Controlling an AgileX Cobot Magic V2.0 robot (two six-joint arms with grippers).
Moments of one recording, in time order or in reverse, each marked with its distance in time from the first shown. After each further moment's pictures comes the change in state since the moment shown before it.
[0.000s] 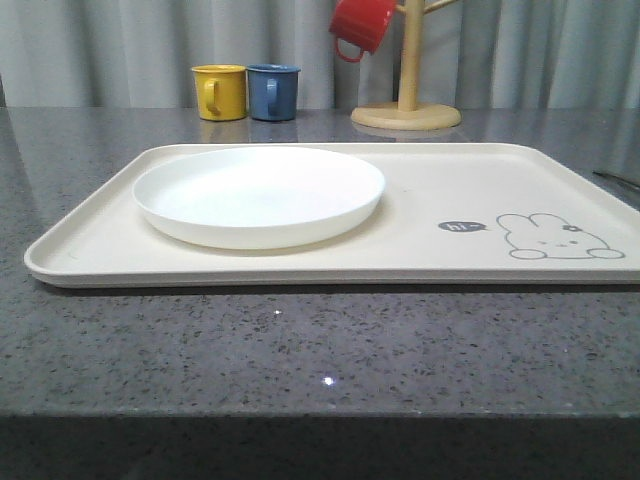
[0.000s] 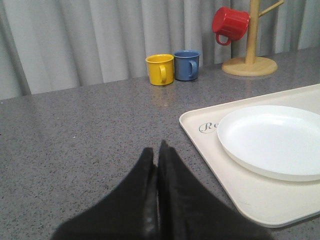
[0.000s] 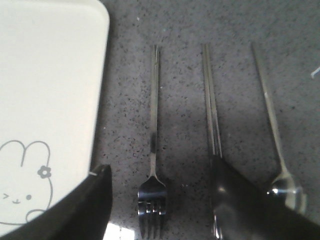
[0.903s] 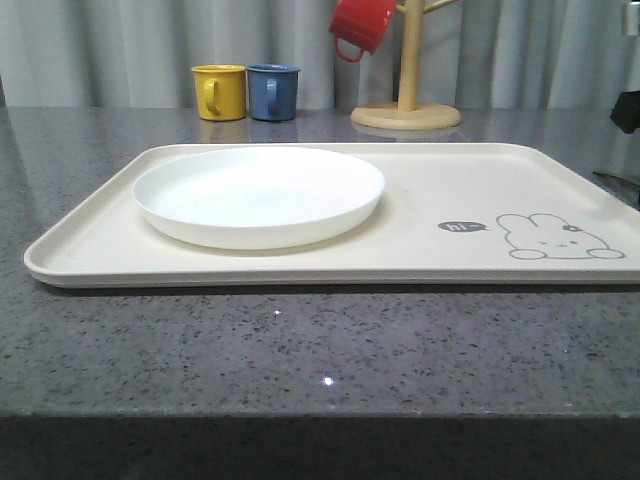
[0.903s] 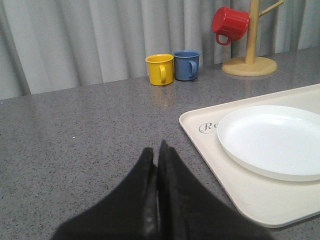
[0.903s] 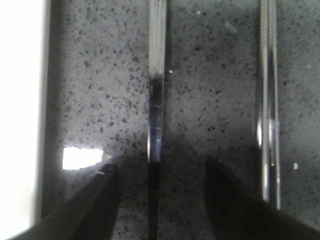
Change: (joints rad) left arm 0.000 0.000 0.000 0.000 0.000 0.000; right arm 0.002 0.382 -0.093 0.024 0.004 -0.004
